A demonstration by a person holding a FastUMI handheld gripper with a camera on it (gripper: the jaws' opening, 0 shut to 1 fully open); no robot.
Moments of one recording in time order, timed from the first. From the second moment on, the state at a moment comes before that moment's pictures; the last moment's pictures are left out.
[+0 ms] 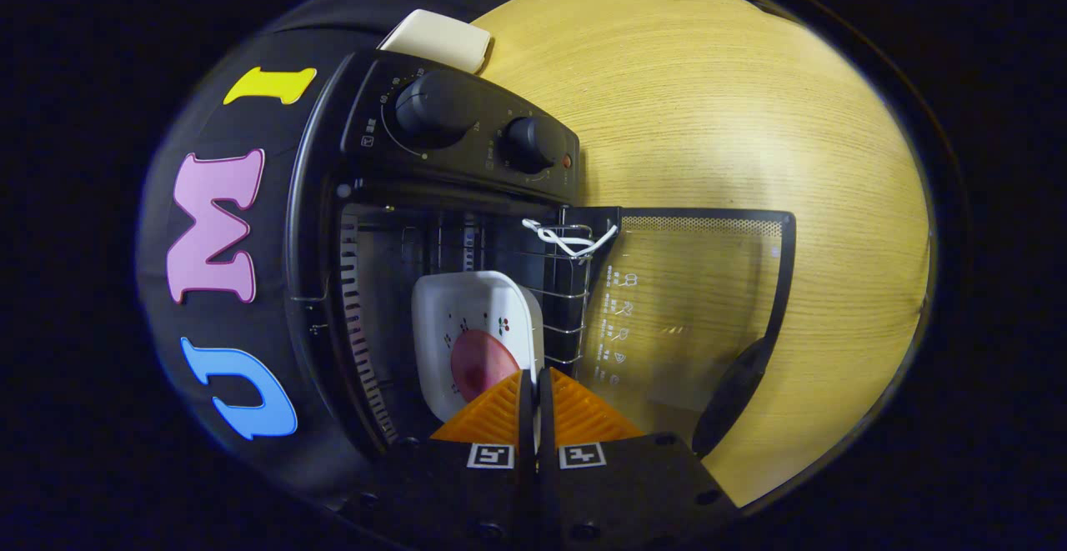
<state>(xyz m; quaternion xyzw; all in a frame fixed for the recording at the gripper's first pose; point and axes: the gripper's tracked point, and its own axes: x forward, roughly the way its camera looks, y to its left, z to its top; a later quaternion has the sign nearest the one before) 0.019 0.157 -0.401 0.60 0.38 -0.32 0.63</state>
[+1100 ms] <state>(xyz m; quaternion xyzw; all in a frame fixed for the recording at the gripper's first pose) -0.095 0.172 -0.374 0.41 0.58 -0.12 0.69</state>
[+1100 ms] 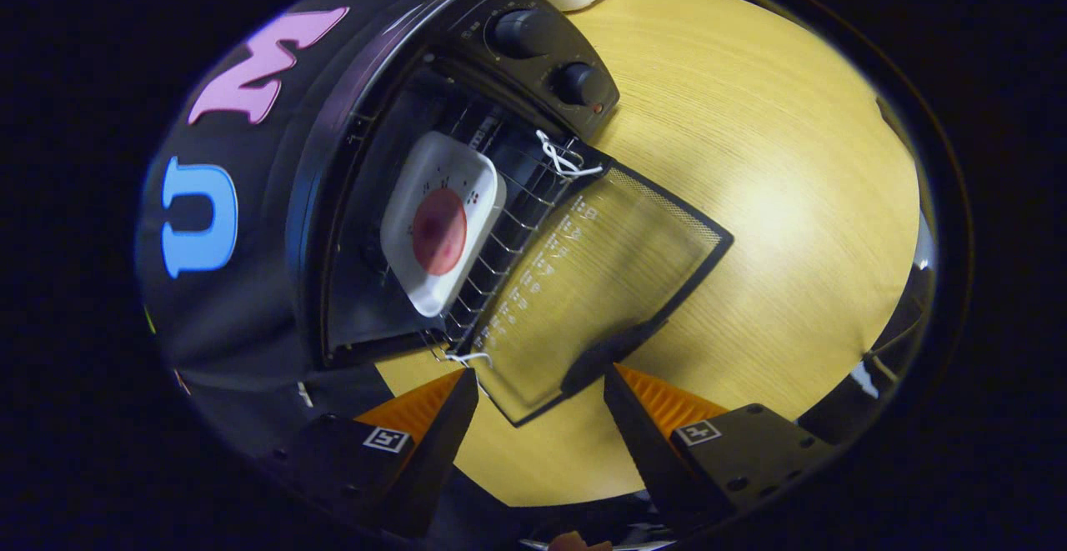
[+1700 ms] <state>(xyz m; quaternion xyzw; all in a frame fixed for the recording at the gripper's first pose) -0.155 0.180 -0.410 0.12 0.62 0.02 0.77</state>
